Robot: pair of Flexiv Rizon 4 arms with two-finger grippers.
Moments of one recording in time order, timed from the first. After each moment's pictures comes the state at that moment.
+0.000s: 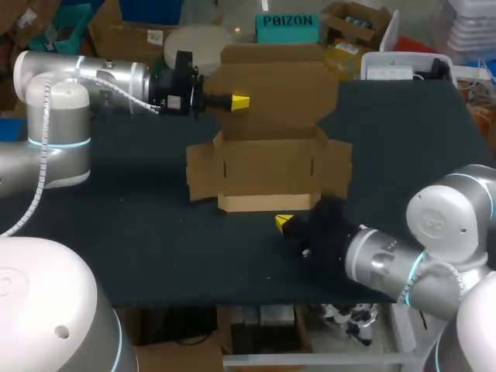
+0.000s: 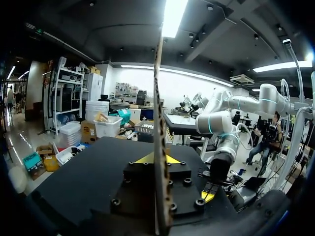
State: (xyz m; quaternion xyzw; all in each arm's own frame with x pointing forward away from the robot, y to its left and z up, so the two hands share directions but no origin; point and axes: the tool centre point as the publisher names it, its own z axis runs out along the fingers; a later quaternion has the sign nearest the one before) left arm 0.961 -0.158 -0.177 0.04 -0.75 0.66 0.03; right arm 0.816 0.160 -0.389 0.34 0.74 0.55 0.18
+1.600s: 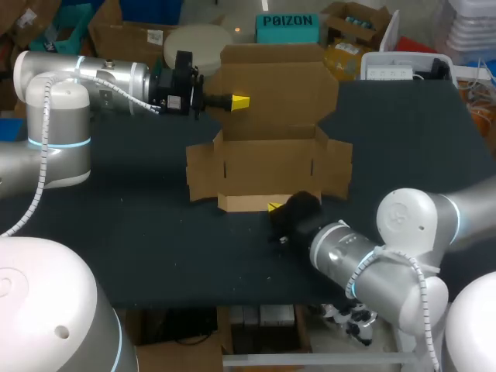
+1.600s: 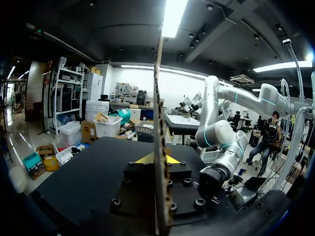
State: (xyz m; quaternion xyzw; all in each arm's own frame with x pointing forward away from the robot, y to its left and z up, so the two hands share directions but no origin) left arm 0.961 -0.158 -0.177 0.04 -0.75 0.66 0.03; right arm 0.877 0.170 -0.420 0.41 0.72 0.50 0.26
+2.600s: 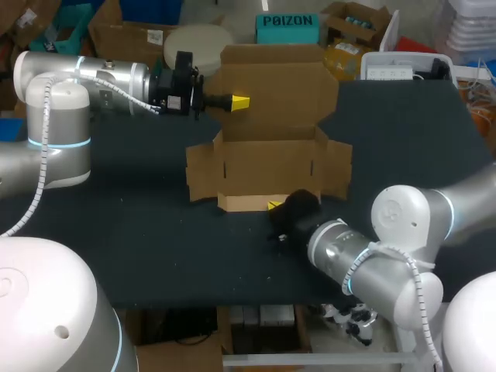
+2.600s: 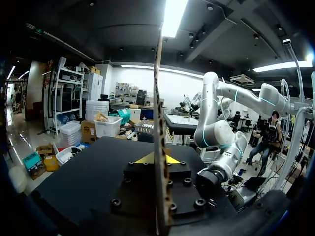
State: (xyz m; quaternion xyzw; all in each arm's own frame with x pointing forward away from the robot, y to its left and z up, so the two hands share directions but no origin) left arm 0.961 -0.158 -0.178 0.04 -0.75 0.66 0.03; right arm 0.887 0.169 -0.429 0.42 0.72 0.50 0.26
